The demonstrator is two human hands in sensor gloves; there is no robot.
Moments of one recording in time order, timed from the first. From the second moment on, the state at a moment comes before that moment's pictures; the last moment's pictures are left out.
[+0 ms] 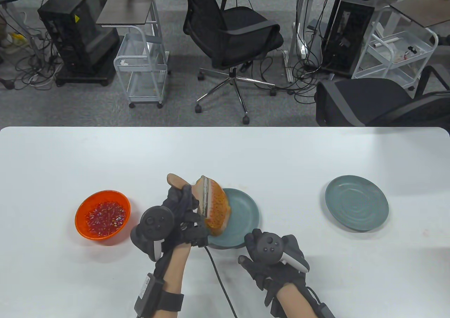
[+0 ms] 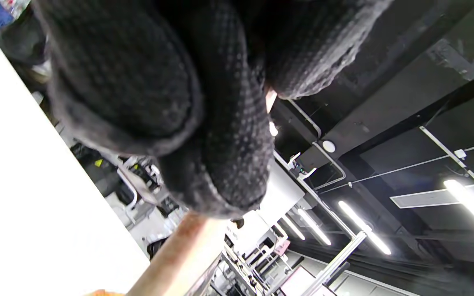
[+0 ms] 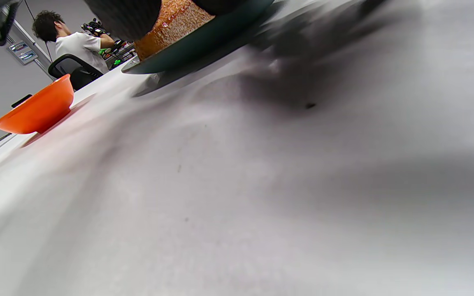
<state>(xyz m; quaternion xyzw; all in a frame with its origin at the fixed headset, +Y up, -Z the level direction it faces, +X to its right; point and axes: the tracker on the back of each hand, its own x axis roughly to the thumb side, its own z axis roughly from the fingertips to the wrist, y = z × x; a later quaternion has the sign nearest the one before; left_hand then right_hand) -0.171 -0.690 -0.323 0.24 0.09 0.43 0.87 0.104 -0.784 -0.282 0.17 0.22 0.94 0.22</state>
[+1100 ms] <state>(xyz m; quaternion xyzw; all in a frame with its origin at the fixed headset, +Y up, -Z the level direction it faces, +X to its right) -0.183 -0.706 -0.325 0.22 0.13 0.48 0.84 0.104 -0.784 -0.283 0.17 0.22 0.93 0.22</state>
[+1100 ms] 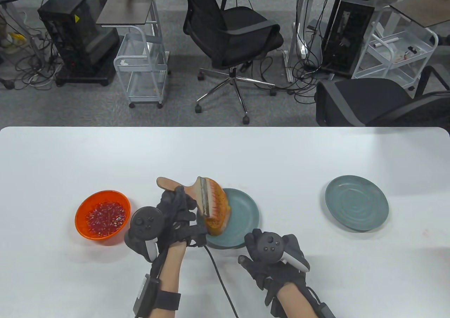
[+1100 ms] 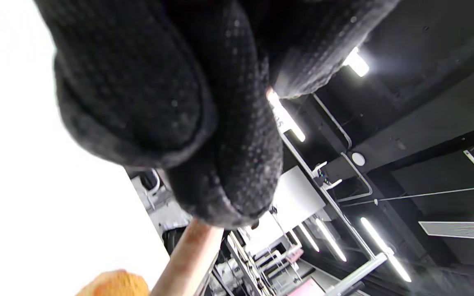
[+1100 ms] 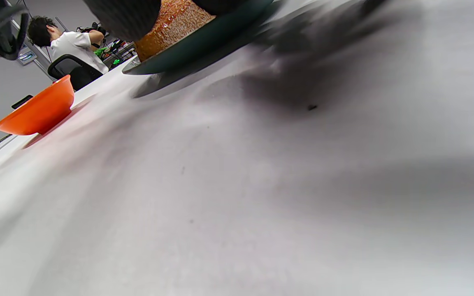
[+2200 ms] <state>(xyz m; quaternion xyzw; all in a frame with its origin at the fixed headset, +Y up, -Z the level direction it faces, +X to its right) -0.179 -0.707 -0.328 0.21 0.08 0.46 0.86 0.104 -0.784 -0.283 0.16 0.23 0.93 0.22</state>
